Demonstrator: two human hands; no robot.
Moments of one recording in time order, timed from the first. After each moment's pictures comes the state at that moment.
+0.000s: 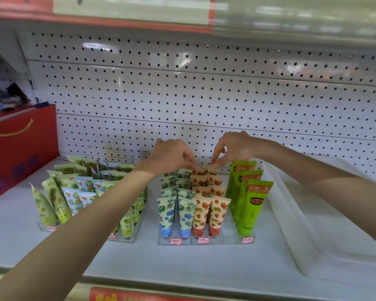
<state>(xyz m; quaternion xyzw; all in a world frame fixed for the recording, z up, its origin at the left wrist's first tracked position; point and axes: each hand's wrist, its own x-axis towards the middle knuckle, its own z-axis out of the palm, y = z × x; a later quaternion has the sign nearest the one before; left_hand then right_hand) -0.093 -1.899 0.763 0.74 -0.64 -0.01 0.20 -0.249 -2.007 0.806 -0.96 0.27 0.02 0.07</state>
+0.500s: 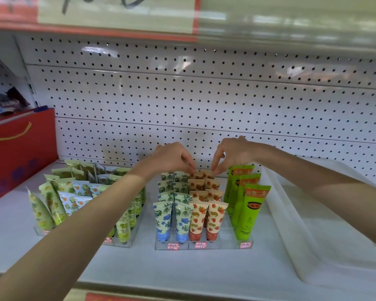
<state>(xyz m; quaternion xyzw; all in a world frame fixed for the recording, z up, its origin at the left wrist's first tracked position) -0.089 -1.909 0.765 0.73 -0.64 -0.11 0.22 -0.250 -2.014 0.800 -0.96 0.28 0.05 0.08</state>
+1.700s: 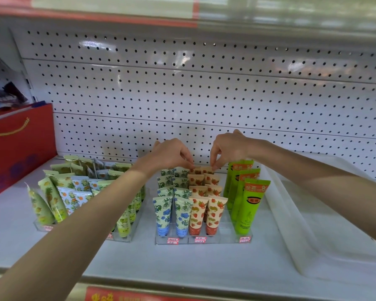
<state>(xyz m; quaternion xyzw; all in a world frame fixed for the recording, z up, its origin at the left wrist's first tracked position) -0.092 -1.907 0.762 0.75 -0.61 -0.10 0.23 -0.243 -2.008 0.800 -0.96 0.26 0.05 0.02</state>
